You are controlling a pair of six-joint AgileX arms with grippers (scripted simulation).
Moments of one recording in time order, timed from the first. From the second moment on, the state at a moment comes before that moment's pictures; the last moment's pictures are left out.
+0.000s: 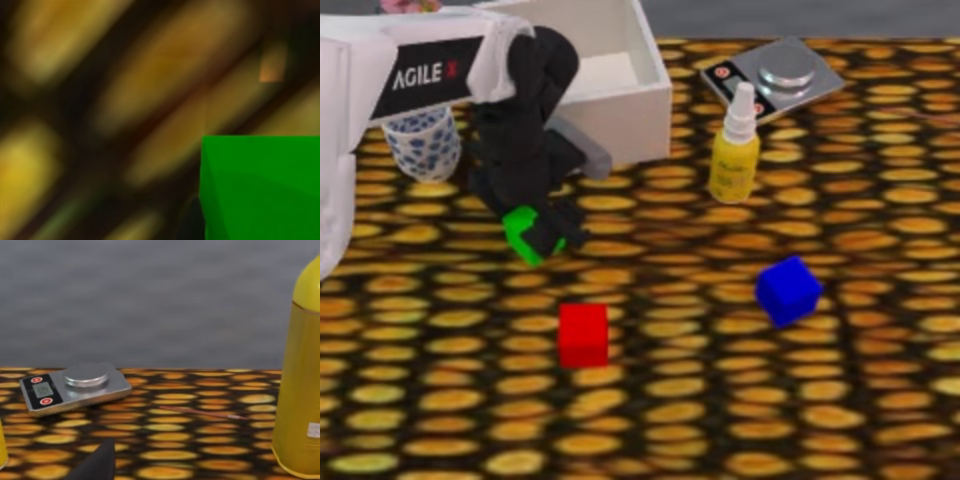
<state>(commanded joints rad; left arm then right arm) -0.38 2.34 1.77 -1.00 0.00 0.47 0.01 0.00 0.00 0.00 0.00 0.00</state>
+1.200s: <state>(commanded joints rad) -0.37 2.27 1.94 -1.24 0.01 0.46 0.01 0.00 0.00 0.00 0.00 0.00</state>
